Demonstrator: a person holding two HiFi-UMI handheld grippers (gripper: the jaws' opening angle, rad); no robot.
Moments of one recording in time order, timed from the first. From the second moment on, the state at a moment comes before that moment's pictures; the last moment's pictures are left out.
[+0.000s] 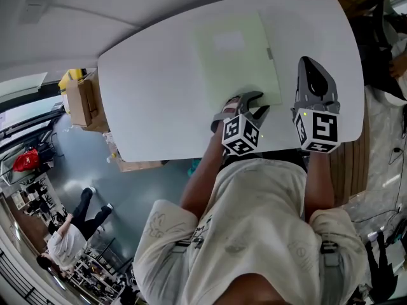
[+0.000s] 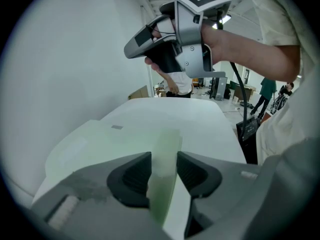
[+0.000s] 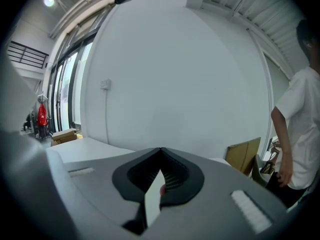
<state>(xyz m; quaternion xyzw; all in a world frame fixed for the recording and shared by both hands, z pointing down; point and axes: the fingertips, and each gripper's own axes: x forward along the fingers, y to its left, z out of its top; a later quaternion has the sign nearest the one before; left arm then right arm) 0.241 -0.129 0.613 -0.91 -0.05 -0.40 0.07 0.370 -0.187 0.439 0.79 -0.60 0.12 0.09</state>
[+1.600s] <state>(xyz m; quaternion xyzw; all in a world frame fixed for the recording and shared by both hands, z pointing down) 0.243 -0.133 0.602 -0.92 -0.06 -0.38 0.02 0.333 -0.259 0.608 0.64 -0.66 0.31 0.25</state>
